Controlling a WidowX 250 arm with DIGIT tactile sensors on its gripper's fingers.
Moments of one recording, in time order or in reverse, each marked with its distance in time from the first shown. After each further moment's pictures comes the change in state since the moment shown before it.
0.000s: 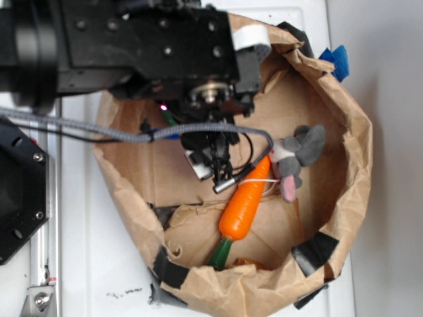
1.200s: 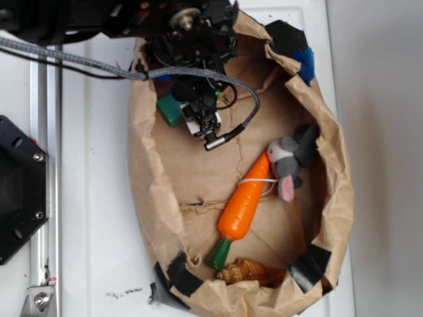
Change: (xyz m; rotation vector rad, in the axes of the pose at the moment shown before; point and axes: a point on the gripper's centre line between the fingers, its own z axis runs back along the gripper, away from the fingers) arm 0.023 0.034 -0.026 -0.064 -0.089 -0.101
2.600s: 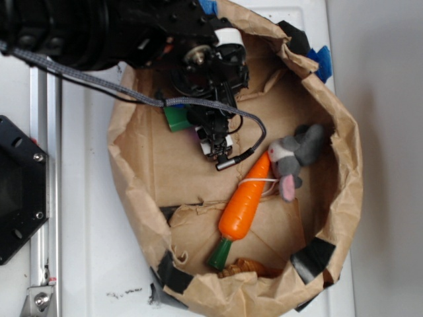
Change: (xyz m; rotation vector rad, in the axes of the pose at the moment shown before) arm 0.007 -0.023 -0.036 -0.068 -0.042 -0.086
